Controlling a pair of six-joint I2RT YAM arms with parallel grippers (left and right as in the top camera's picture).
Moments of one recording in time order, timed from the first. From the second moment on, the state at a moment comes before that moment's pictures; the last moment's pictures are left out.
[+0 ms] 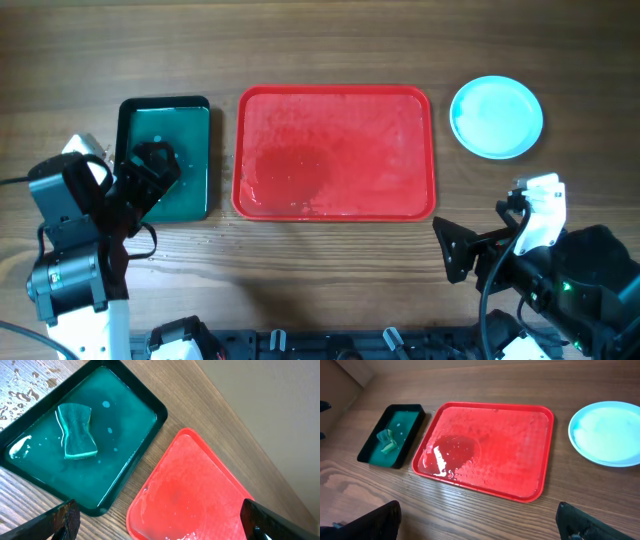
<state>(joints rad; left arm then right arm) 0.28 0.89 0.98 -0.86 0.22 -0.60 0.63 0.68 1.26 -1.19 0.12 0.41</state>
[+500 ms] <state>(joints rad) 0.28 0.95 0.98 -0.86 0.22 -0.60 0.62 0.68 1.26 -1.19 0.12 0.41</state>
